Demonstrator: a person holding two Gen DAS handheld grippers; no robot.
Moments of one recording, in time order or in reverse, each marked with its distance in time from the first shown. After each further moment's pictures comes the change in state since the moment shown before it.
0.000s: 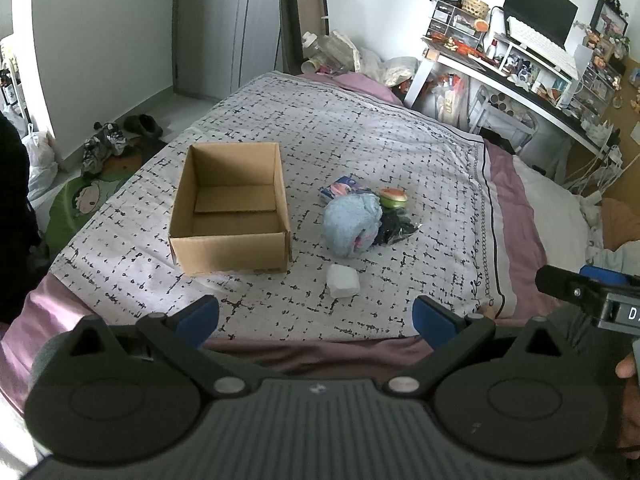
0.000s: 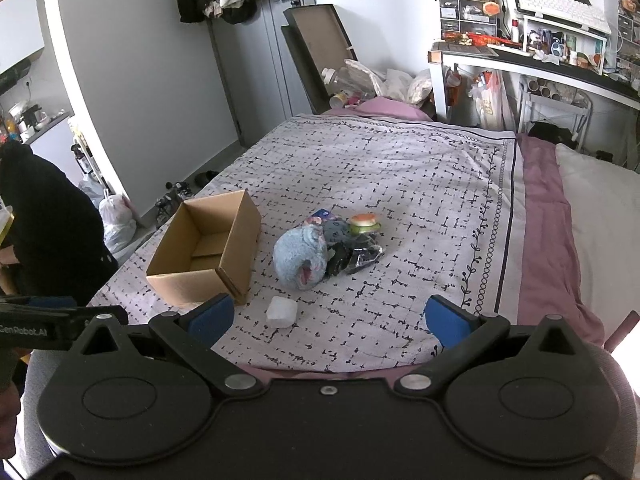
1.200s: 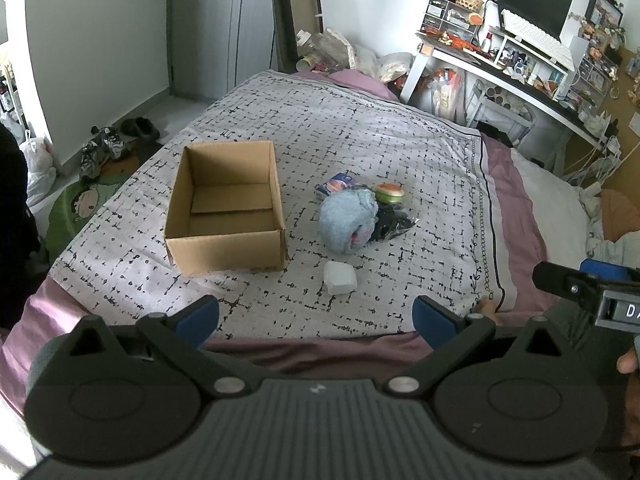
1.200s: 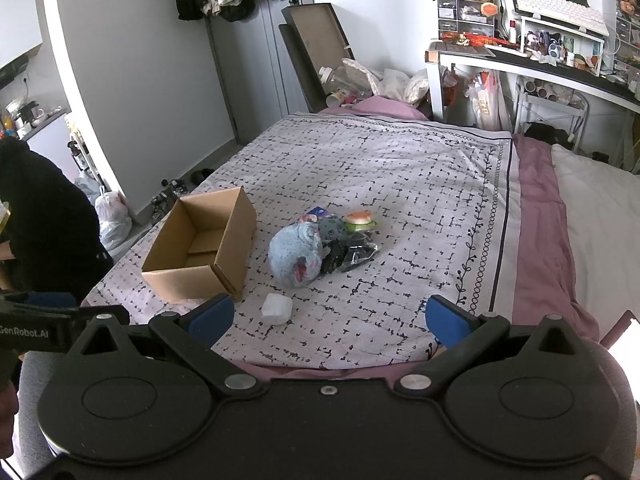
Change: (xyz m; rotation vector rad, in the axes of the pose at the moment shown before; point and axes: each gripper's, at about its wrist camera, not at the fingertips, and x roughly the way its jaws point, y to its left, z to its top) left arm 0.000 -0.005 -0.004 0.019 -0.001 -0.001; right arm -0.002 0.003 0.002 -0.005 0.011 -0.020
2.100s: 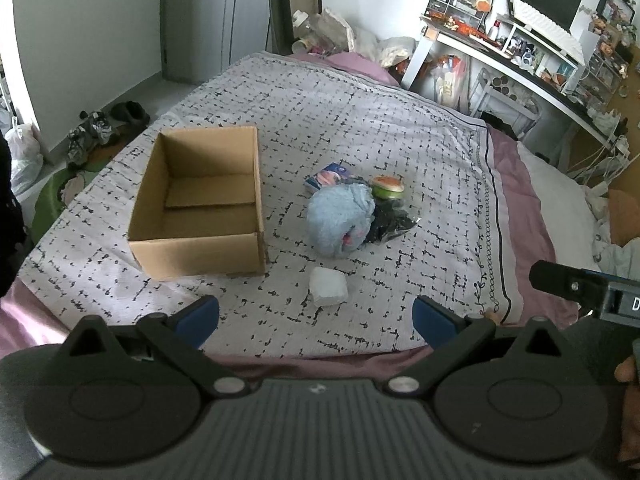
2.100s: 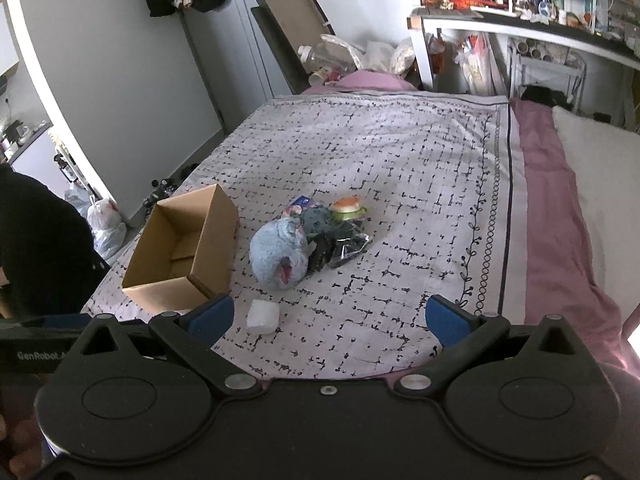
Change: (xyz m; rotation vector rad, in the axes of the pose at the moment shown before) left arm 0.058 -0.013 0.020 -0.017 0.056 -0.009; right arm 0.053 -0.027 0.015 0.101 0.073 0.014
